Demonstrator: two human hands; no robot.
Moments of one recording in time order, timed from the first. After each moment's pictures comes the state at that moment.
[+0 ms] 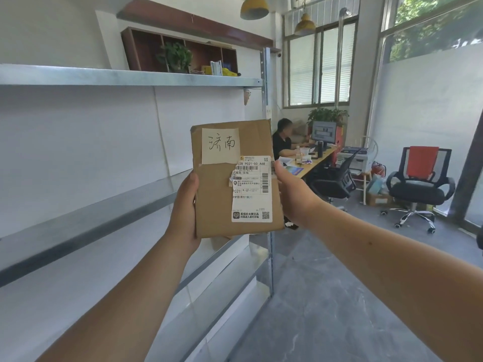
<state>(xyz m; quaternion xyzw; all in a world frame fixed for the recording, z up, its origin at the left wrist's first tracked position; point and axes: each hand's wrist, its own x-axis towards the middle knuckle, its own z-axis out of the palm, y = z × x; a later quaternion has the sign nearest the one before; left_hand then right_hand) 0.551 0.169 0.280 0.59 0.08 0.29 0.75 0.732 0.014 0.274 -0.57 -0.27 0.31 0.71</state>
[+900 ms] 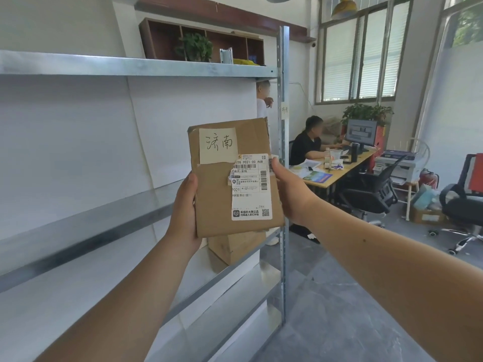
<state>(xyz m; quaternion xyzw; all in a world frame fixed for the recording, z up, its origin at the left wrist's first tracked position) 0.758 0.222 0.267 0.57 0.11 0.35 0.73 0.962 0.102 0.264 -0.55 -0.33 0.34 0.69</state>
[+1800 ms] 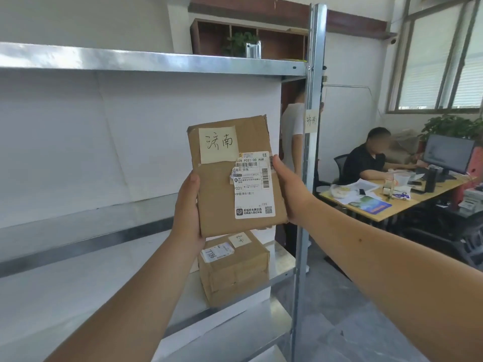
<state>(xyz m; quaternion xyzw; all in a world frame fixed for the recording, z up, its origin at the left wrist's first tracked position) 0.978 0.265 0.263 0.50 0.18 0.49 0.69 1.176 0.187 0.288 -0.50 -0.35 0.44 0.66</state>
